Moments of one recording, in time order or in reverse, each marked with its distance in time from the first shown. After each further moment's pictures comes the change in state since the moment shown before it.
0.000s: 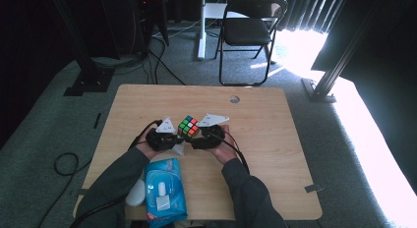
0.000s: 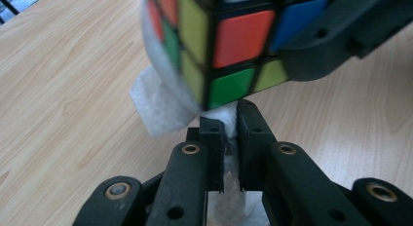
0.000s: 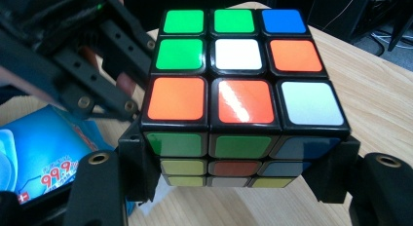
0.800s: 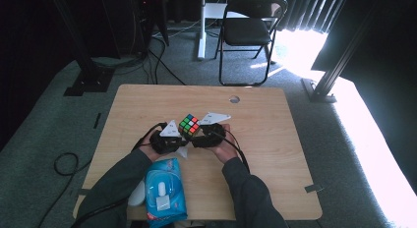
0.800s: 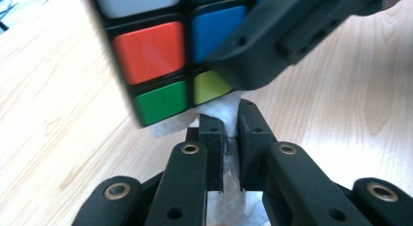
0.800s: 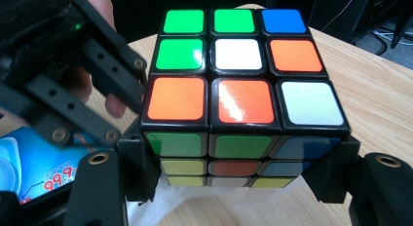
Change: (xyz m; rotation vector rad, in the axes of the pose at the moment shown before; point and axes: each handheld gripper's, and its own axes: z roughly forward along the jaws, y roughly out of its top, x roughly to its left) left arm -0.009 0.005 0.001 -0.005 -0.003 0.040; right arm -0.004 0.001 -0.002 -0.008 0.008 0.023
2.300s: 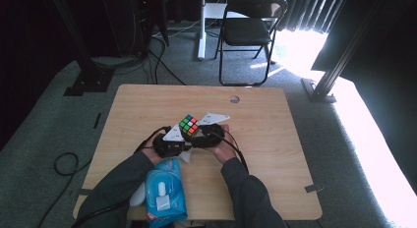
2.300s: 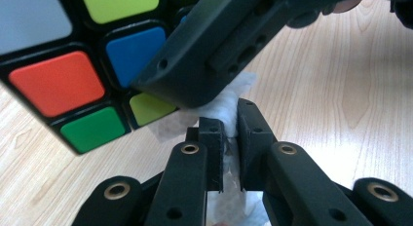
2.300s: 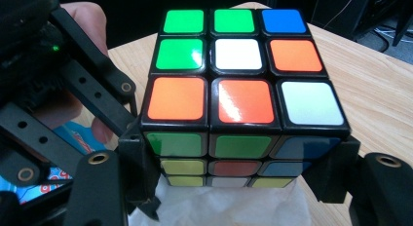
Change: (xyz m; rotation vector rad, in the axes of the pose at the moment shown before) left arm -0.013 0.001 0.006 0.011 -0.044 0.050; right arm 0.000 -0.002 0.005 0.000 0.000 0.007
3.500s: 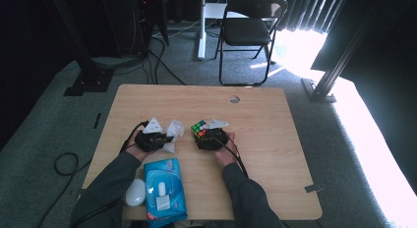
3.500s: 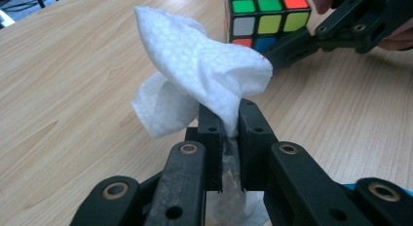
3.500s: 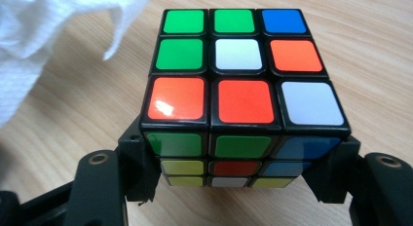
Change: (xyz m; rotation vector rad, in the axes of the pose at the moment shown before) left arm 0.034 -0.041 -0.025 -0.042 0.144 -0.202; right arm -0.023 -0.051 0.028 0.164 -0.287 0.116
